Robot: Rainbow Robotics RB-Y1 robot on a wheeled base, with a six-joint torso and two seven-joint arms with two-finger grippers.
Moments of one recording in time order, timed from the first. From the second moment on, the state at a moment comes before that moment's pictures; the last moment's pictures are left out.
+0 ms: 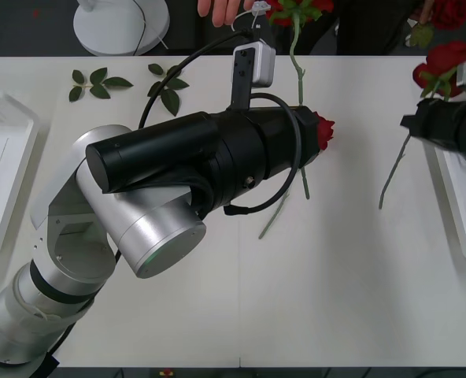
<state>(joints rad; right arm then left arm) -0.37 -1.09 0.30 -1.64 -1.24 0.63 1.15 -0.47 0.30 -0.57 -2.19 0.35 0.97 -0.84</state>
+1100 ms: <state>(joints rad) -1.05 -0.83 0.30 -1.40 -1.29 0.39 1.80 -0.47 0.30 -0.57 -2.19 0.35 0.96 -0.84</state>
